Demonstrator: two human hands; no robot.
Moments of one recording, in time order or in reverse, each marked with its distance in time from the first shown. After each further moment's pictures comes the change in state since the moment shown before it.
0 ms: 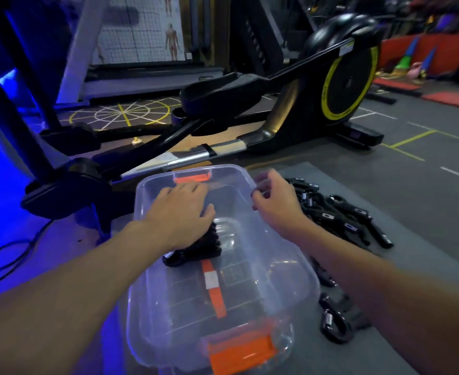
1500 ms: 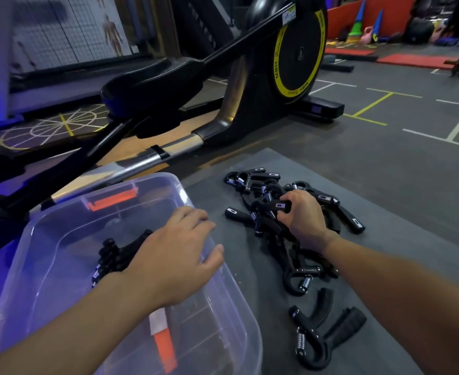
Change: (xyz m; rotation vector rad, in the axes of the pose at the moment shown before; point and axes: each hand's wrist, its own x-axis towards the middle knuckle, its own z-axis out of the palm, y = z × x) left_hand 0.055 0.102 0.056 -0.062 -0.088 0.247; right_hand 0.044 0.209 -0.103 -0.561 0.154 0.052
